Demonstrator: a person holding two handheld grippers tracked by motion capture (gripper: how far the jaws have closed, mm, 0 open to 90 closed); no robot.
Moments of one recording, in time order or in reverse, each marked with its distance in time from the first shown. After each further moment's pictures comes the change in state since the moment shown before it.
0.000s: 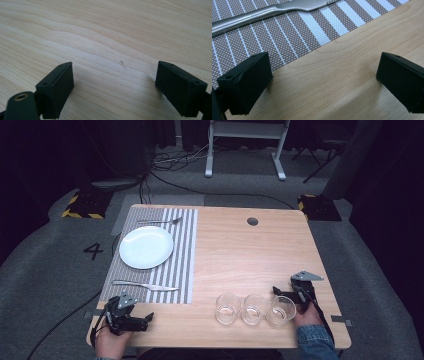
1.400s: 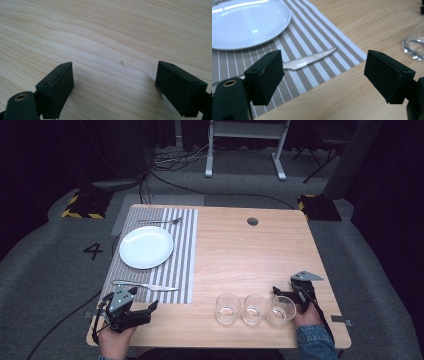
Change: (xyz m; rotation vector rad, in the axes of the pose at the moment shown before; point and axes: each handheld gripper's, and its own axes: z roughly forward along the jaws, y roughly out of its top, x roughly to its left) left arm -0.029 0.034 -0.046 -0.282 -0.016 -0.022; right arm 0.000 0.000 0.000 0.000 0.000 0.000
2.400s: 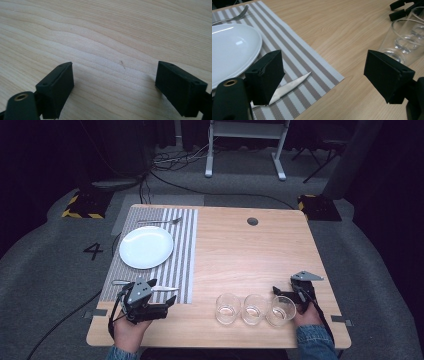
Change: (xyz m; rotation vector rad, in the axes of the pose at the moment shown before) left arm -0.029 0.039 0.021 0.000 -0.125 0.116; right arm 0.000 0.000 0.000 0.000 0.000 0.000
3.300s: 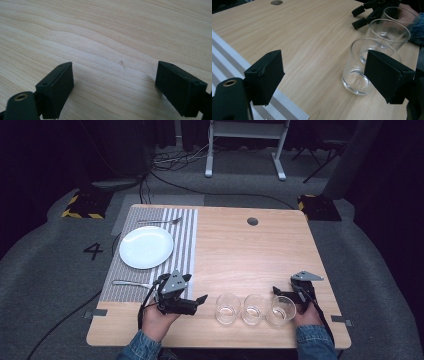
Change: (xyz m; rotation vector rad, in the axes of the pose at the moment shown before) left arm -0.036 0.040 0.051 -0.005 -0.201 0.104; right arm 0.000 0.000 0.000 0.000 0.000 0.000
